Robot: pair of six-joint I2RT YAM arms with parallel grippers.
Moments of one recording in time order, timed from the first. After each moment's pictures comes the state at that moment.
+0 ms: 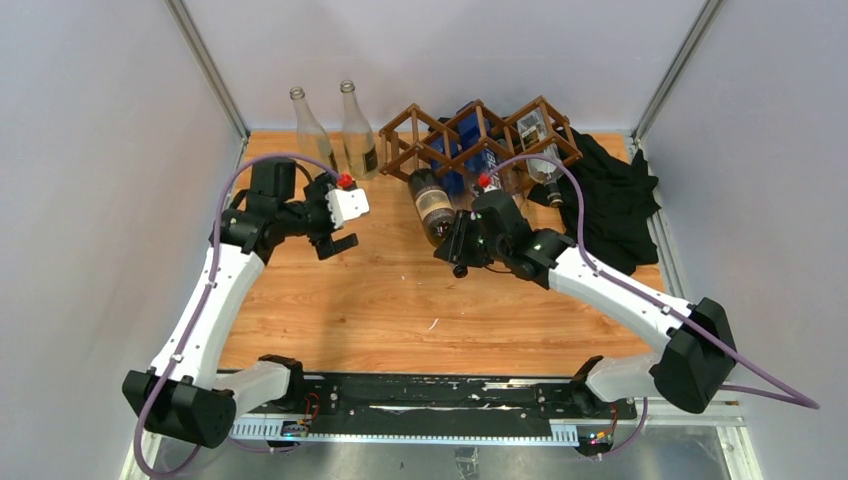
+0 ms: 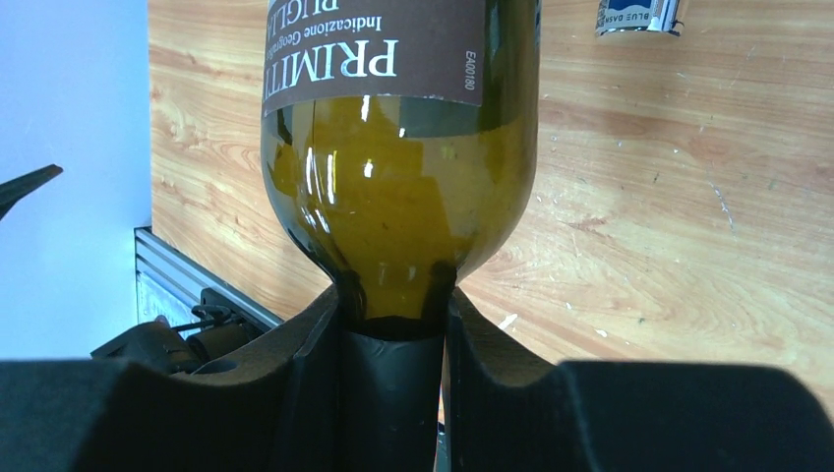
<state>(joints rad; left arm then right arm) -0.20 1.12 1.20 -0.81 0.53 0.97 0.78 1.31 1.04 -0.37 -0.03 0.79</state>
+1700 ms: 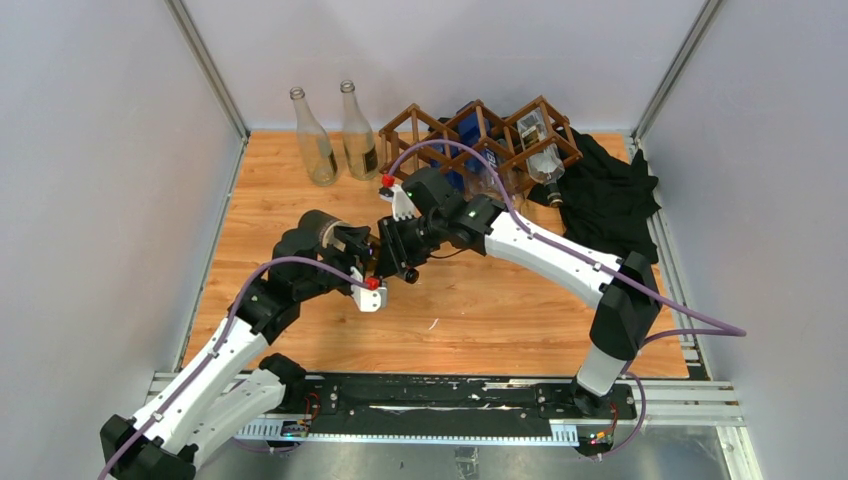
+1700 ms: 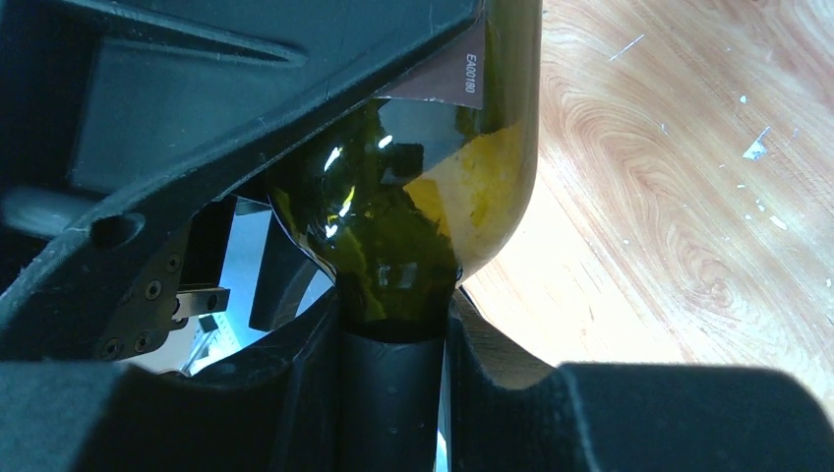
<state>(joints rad) -0.50 0.74 0.64 -0.36 0.34 1.35 0.93 1.70 1.55 -0.59 -0.50 0.51</state>
